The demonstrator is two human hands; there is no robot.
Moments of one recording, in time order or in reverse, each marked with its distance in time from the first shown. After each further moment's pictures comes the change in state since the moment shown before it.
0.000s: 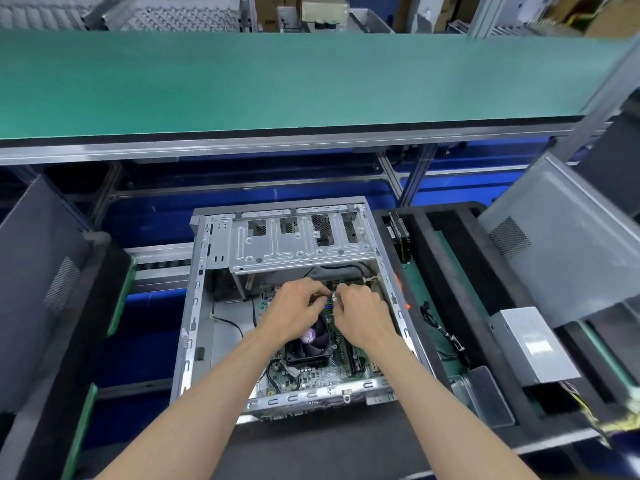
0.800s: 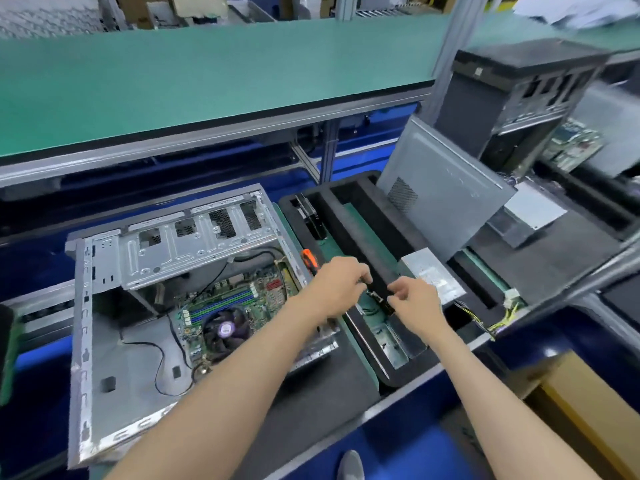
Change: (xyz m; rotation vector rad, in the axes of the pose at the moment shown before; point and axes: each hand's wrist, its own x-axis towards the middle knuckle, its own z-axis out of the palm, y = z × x) left_hand 0.024 0.190 0.091 0.193 -0.407 0.384; right_hand -0.133 0.186 -0.056 0.372 0.155 0.609
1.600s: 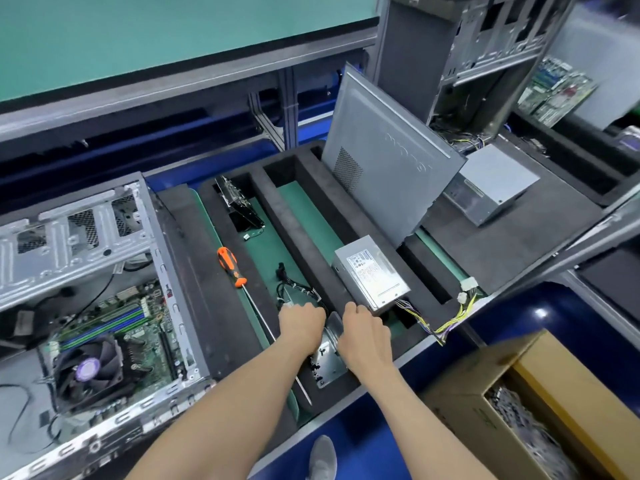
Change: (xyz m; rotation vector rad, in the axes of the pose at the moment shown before) left_hand 0.101 0.011 0.187 0.547 -0.440 -0.318; right_hand 0.029 0.102 0.035 -0.471 -0.115 -0.050
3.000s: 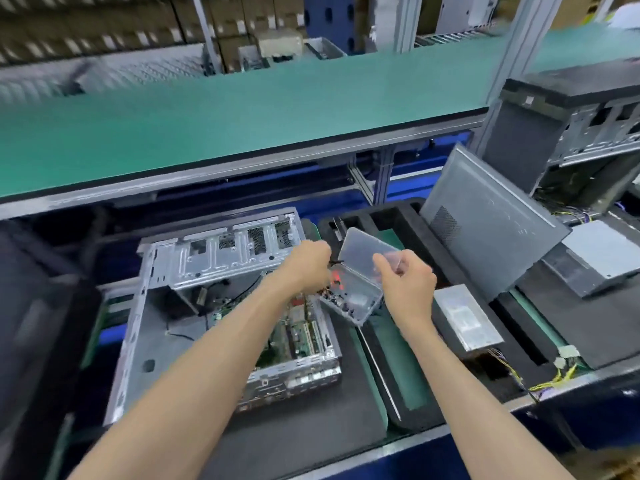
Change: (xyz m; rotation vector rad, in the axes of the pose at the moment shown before) left_hand -0.160 -0.191 -0.146 -0.387 0.405 -0.185; right_hand -0.006 -0.147 -0.135 1.095 0.353 -0.098
